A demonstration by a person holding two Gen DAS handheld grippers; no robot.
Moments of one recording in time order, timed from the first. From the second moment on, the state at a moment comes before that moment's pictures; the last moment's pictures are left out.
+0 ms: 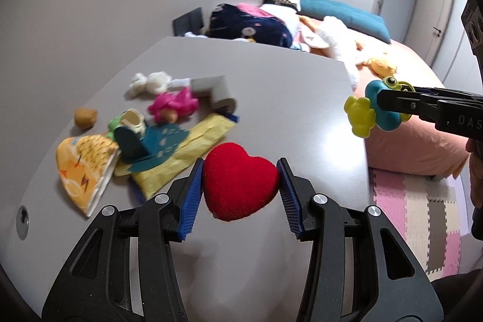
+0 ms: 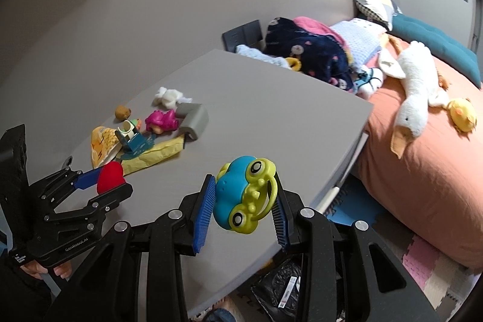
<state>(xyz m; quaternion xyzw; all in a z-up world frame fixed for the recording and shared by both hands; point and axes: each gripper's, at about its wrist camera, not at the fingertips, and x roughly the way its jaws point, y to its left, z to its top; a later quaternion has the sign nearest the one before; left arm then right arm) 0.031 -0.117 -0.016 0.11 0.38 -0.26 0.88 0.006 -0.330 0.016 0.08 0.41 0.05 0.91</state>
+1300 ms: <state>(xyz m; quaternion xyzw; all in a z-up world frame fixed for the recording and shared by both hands) -0.041 -0.260 -0.011 0.19 0.36 -0.45 0.79 -0.110 -0.445 0.026 0.15 0.38 -0.11 0.90</state>
